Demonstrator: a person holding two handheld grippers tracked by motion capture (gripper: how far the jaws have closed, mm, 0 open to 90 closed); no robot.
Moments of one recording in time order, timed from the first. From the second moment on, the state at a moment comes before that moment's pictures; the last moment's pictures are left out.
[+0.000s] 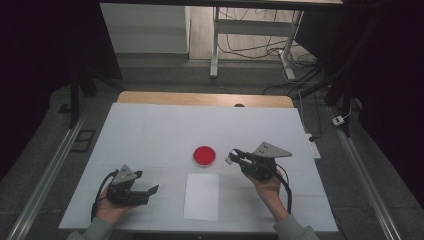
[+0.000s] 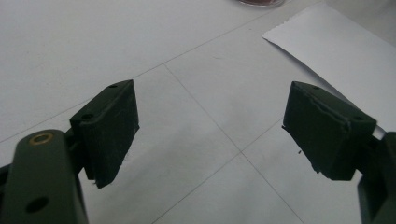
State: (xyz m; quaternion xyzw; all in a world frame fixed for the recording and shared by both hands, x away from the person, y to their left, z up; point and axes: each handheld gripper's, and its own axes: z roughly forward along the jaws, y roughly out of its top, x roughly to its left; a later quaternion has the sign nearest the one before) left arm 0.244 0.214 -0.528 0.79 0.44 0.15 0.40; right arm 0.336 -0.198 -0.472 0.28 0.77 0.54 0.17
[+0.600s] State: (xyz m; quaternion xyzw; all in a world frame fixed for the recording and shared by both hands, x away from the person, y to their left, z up) left arm 0.244 0.214 -0.528 0.79 0.43 0.15 0.40; right arm 0.329 -0.190 -0.467 0.28 0.76 0.56 0.15
